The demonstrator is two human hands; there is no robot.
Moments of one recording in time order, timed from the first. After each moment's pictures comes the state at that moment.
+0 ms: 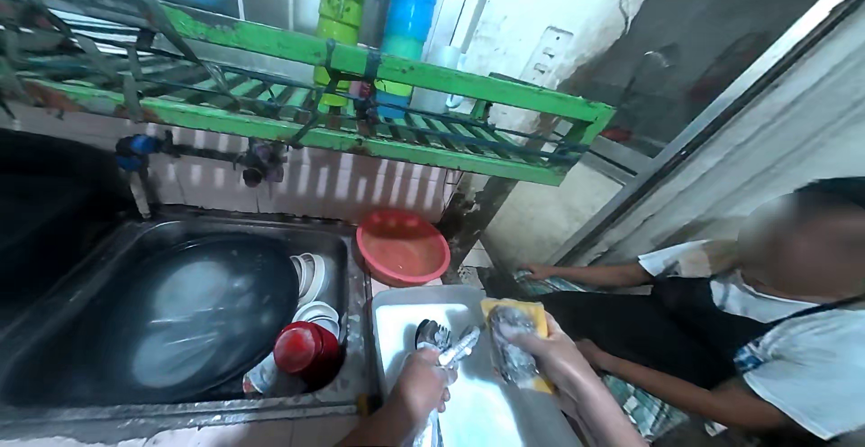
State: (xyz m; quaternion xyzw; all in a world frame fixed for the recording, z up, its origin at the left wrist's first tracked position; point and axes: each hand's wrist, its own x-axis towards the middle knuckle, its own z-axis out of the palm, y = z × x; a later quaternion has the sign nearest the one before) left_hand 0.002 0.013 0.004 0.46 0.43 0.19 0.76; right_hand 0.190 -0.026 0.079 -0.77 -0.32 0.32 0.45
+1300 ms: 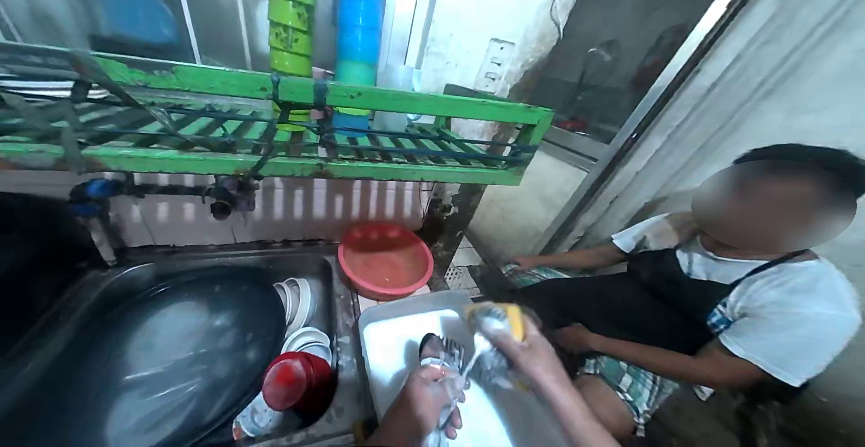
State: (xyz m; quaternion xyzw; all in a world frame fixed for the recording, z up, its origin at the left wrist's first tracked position) left_hand 0.002 0.008 0.007 0.45 0.32 0.19 0.81; right_hand 0.188 -0.033 0.070 -0.80 -0.36 0.25 0.41
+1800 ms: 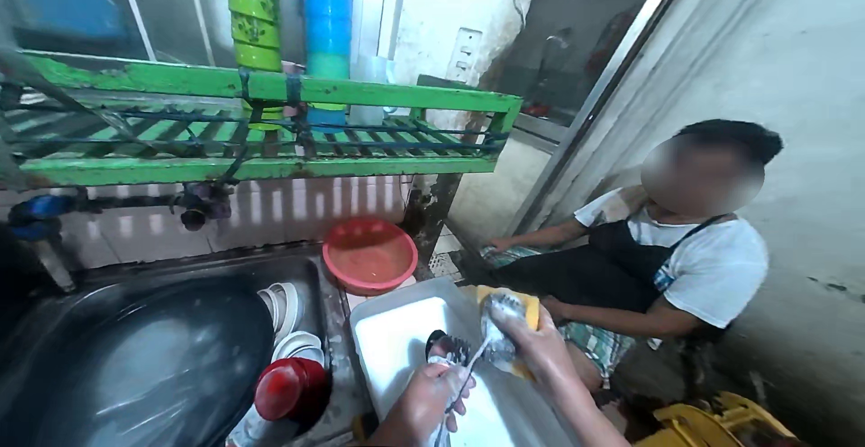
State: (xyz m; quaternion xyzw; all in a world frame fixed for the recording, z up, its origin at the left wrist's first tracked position) left_hand 0.000 0.003 0.012 0.49 0.29 0.15 0.81; right_hand 0.181 -0.052 0.068 -0.77 -0.23 0.21 0.55
